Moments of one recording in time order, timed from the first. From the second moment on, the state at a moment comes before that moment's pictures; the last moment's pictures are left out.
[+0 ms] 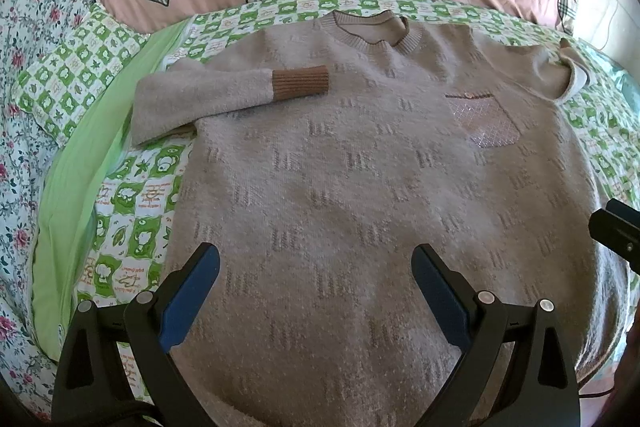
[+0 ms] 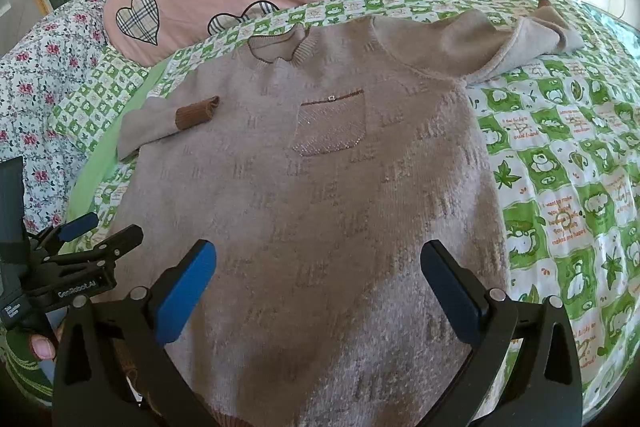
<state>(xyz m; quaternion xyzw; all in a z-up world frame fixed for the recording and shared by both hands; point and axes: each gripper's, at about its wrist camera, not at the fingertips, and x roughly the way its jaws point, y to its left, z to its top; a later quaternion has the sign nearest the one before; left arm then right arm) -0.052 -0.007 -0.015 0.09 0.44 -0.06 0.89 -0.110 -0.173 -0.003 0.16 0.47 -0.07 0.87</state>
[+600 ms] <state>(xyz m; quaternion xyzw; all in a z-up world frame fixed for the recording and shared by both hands) -0.043 -0.014 -0.017 0.09 0.45 -0.07 0.89 -0.107 -0.187 -0.002 0.18 0.47 -0.07 0.86</state>
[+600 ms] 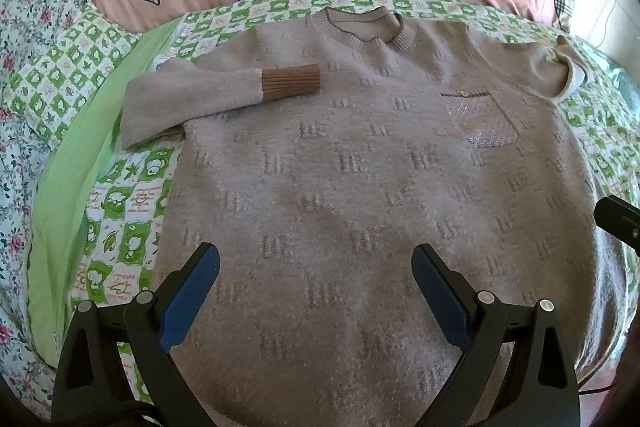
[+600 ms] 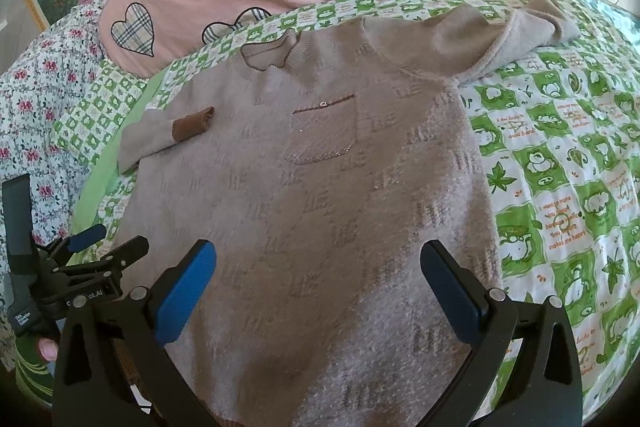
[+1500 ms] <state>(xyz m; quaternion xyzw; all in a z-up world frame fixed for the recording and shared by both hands) 0.032 -0.018 -0.004 0.07 0.45 -0.07 0.89 -0.055 -0.347 0.039 0.22 0.40 -0.16 0.87</state>
